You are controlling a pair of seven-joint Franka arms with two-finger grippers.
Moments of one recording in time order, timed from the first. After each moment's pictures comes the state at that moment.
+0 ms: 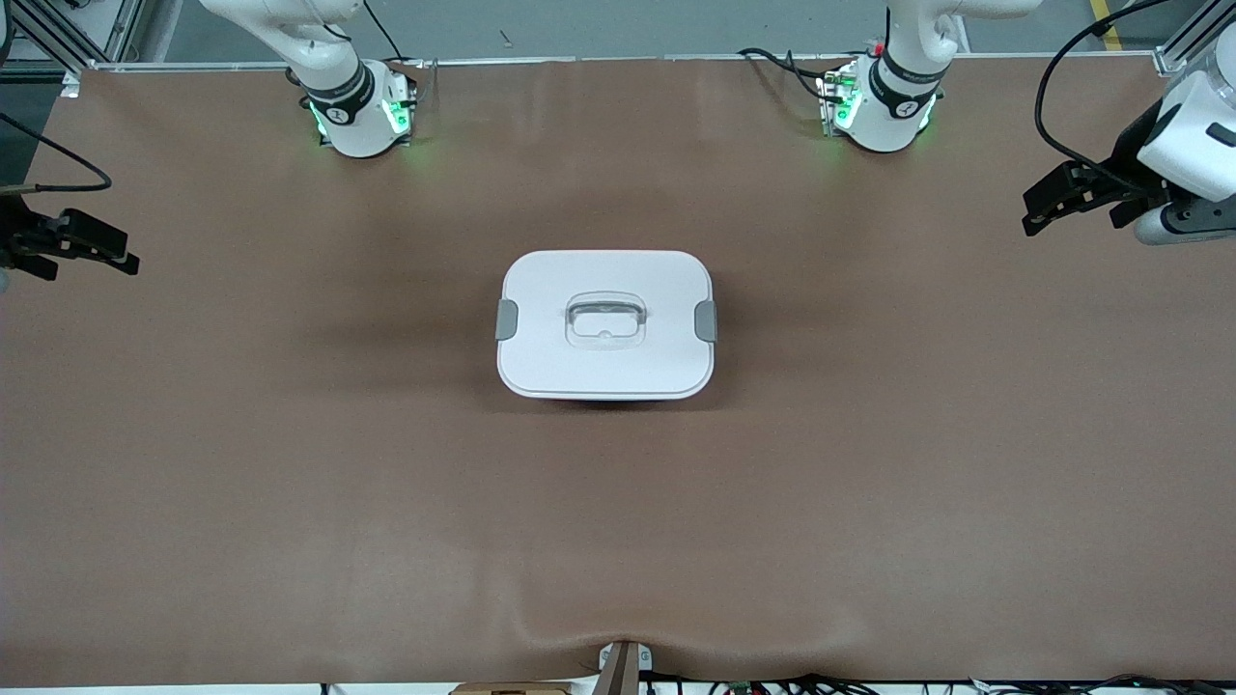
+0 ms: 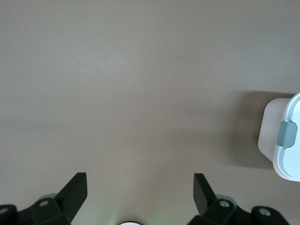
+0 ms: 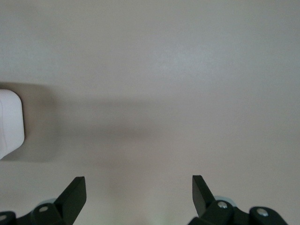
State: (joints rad) left arm -0.20 -0.08 0.07 -1.63 0.02 1.53 -0.19; right arm -0.08 0.00 -0.04 -1.62 0.03 1.56 -0.16
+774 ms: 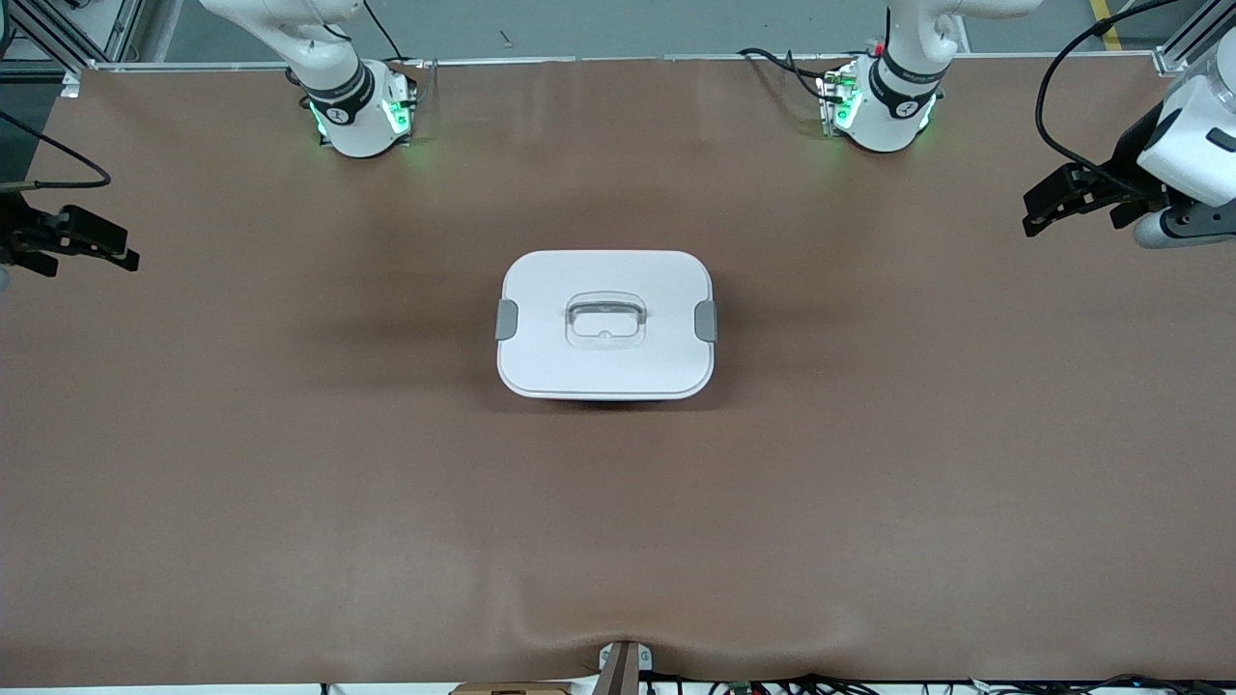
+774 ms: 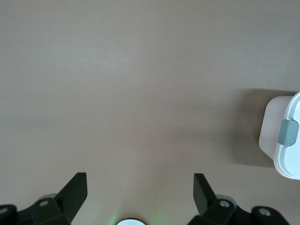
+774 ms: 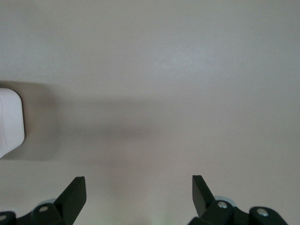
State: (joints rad) left arm -0.20 -0.07 0.08 -1.62 0.02 1.51 -0.19; right arm -0.08 0.00 -0.04 -1.62 0.02 1.55 -0.16
